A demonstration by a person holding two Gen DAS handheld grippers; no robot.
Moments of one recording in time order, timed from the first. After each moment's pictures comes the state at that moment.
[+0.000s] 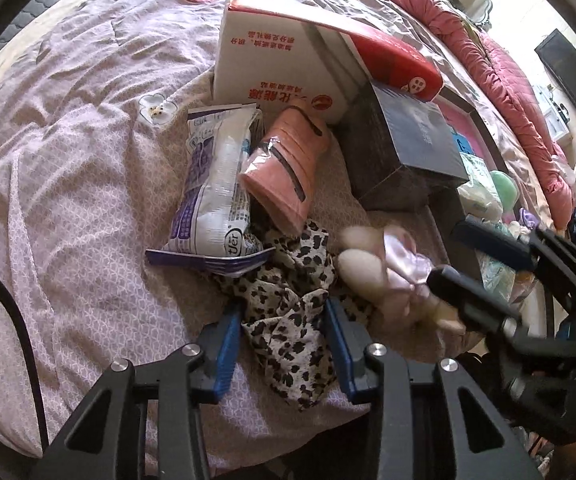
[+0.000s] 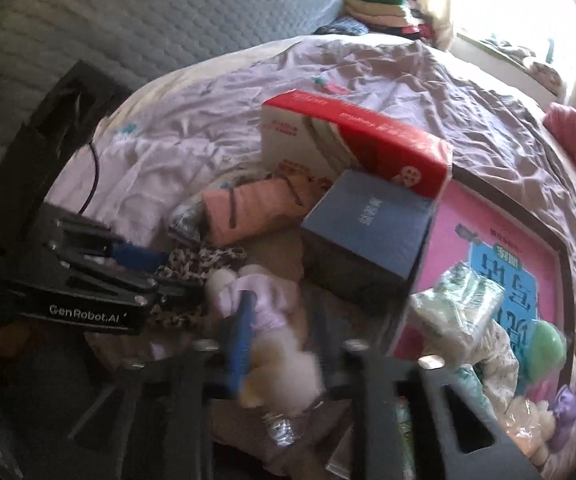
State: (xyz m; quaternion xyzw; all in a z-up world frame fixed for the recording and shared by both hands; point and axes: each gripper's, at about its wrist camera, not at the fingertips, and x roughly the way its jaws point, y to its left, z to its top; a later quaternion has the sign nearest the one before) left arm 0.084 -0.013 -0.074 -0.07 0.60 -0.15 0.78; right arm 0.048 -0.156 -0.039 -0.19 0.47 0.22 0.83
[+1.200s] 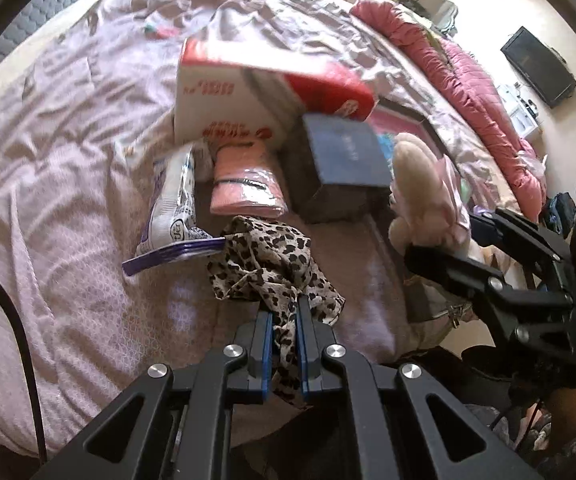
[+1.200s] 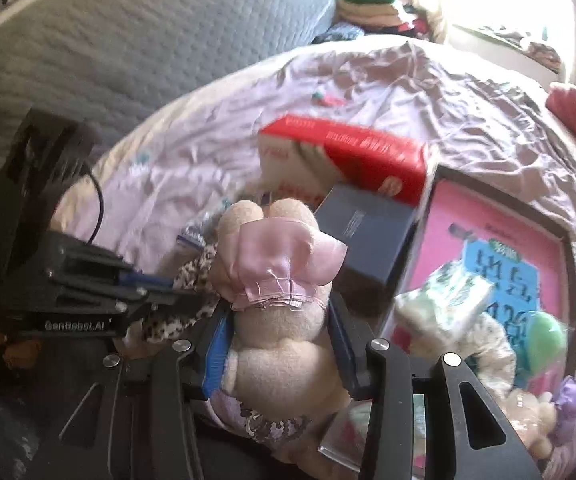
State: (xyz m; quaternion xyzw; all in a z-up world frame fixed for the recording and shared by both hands) left arm 0.065 -0.023 -0.032 -0.08 0.56 -0.20 0.80; right arm 0.054 -0.187 0.003 -0.10 0.47 0.24 0.84
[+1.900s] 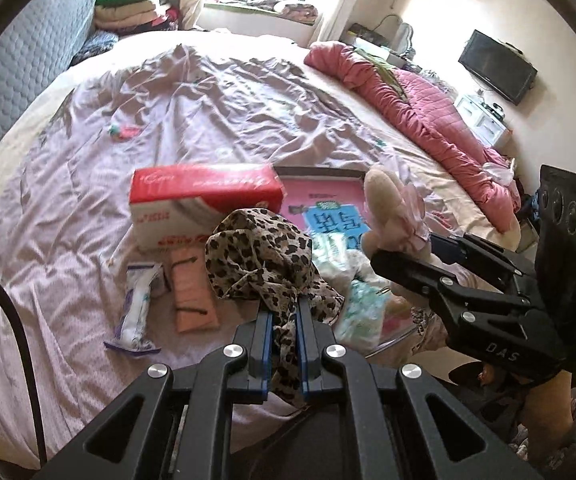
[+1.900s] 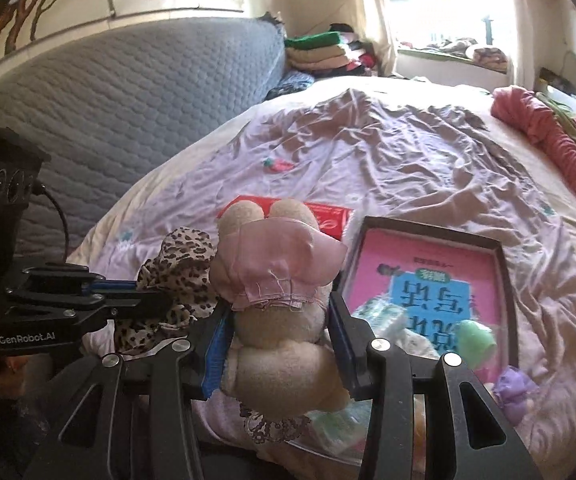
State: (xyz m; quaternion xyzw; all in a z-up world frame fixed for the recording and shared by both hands) left arm 0.048 -0.069 0.069 -0.04 0.47 -0.24 0.85; right arm 0.036 -0.235 0.076 -0.04 0.40 0.18 0.90
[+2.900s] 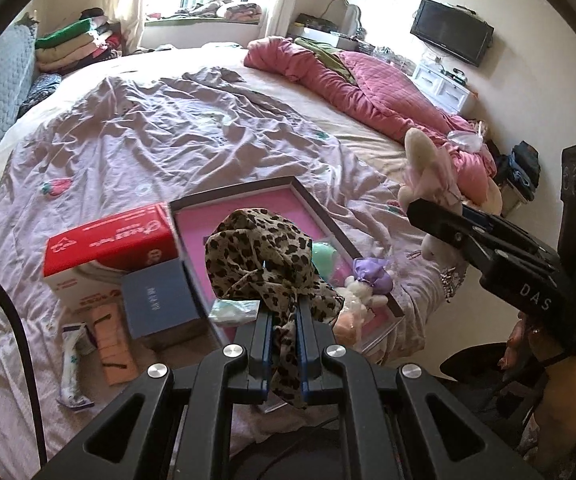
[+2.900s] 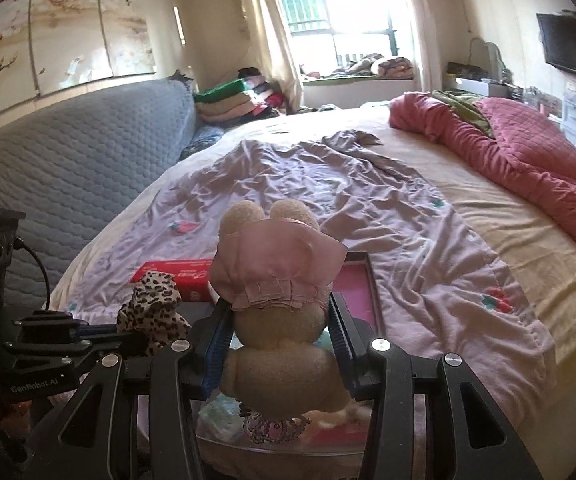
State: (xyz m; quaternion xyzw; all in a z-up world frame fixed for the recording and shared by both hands) left arm 0.054 -0.180 0.085 0.02 0.45 -0.30 0.84; right arm 0.007 -0.355 0.130 0.02 0.34 0.04 0.94
